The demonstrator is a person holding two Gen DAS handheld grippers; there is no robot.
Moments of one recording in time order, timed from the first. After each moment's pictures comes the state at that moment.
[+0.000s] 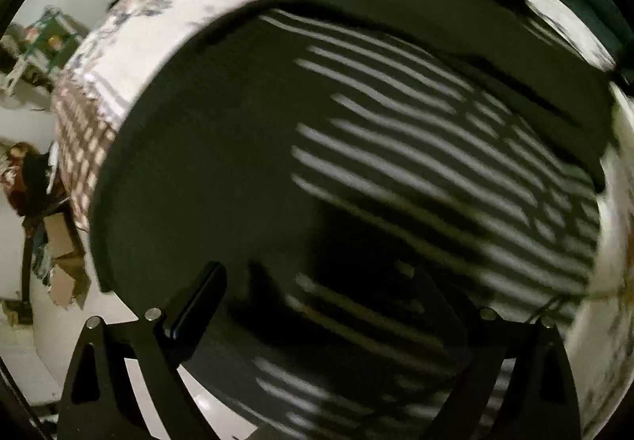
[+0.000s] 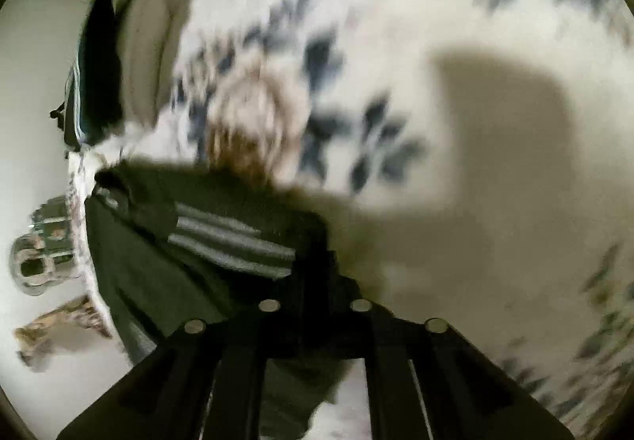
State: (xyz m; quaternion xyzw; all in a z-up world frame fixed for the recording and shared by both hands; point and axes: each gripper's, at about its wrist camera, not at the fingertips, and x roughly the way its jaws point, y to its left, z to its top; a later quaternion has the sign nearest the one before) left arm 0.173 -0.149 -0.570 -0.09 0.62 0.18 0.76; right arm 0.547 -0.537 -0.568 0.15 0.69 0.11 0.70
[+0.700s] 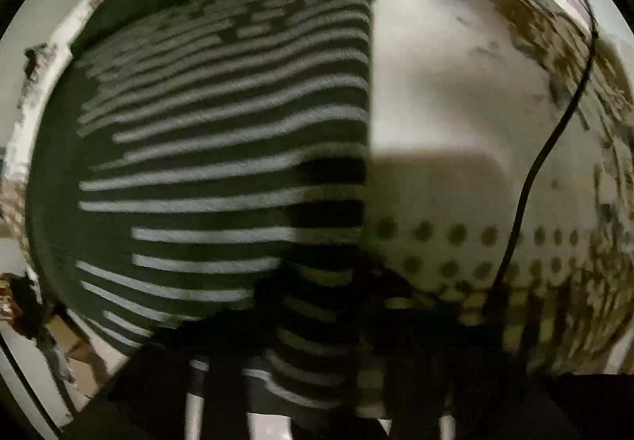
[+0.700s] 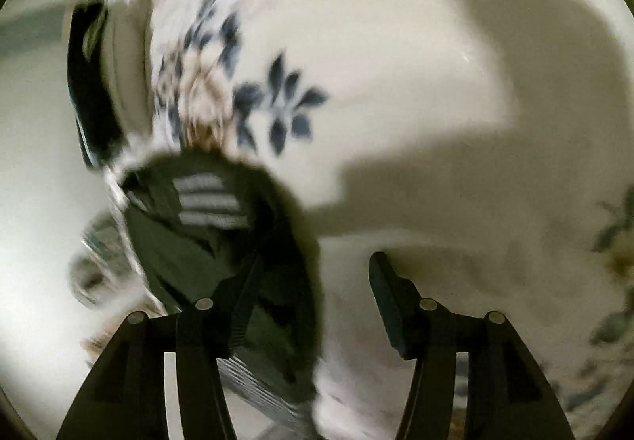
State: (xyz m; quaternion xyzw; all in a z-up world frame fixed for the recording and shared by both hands) left arm 0.121 -0.306 -0.609 0.06 0.63 0.00 0.77; right arm 0.531 -0.600 -0.619 0.33 0.72 0.15 0.59
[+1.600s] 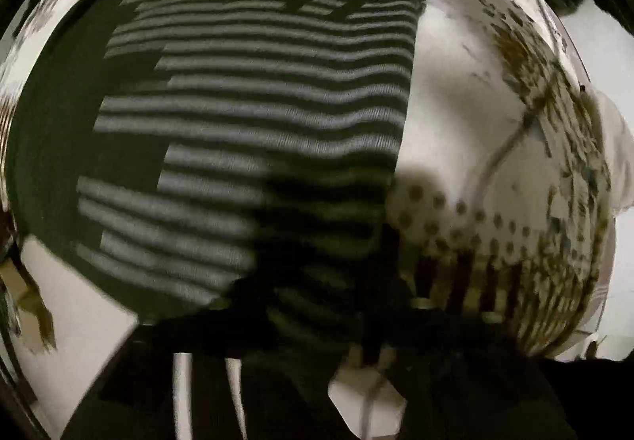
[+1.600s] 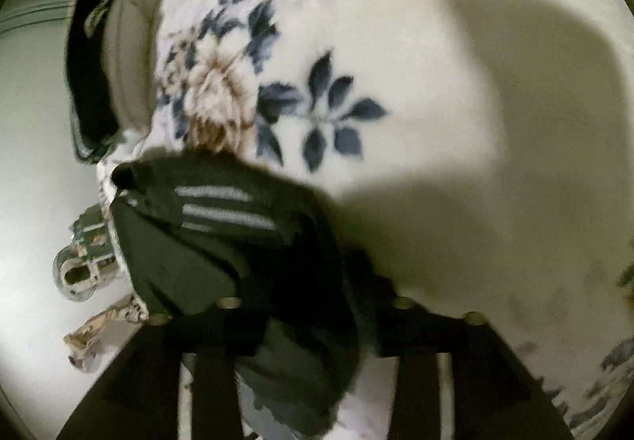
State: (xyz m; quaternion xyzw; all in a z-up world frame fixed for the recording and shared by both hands) left arm 0.070 -0.279 -0.579 -0.06 0.65 -0.01 0.76; right arm 0.540 -0.546 -0.615 0.26 0.73 0.16 0.61
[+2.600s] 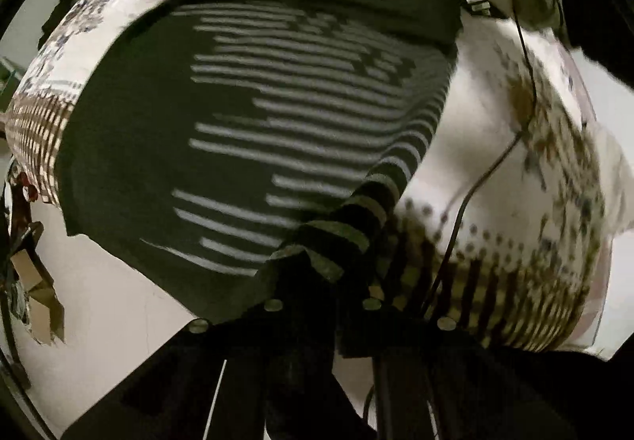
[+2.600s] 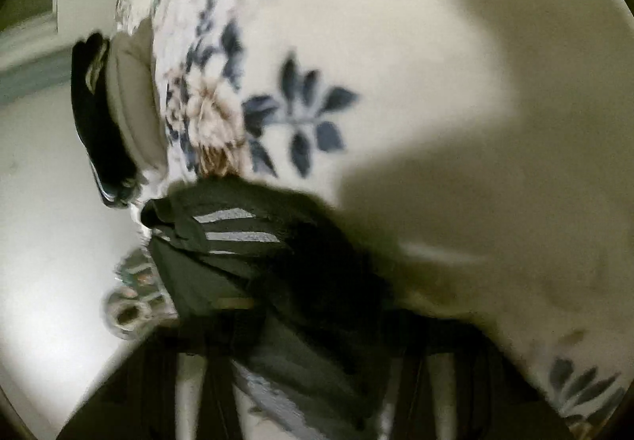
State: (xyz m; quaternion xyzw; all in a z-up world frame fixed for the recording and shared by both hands) left arm 0.041 -0.228 -0.498 -0.01 0.59 0.00 0.81; right arm 0.531 -0.570 -0.626 0.36 0.70 0.14 0.60
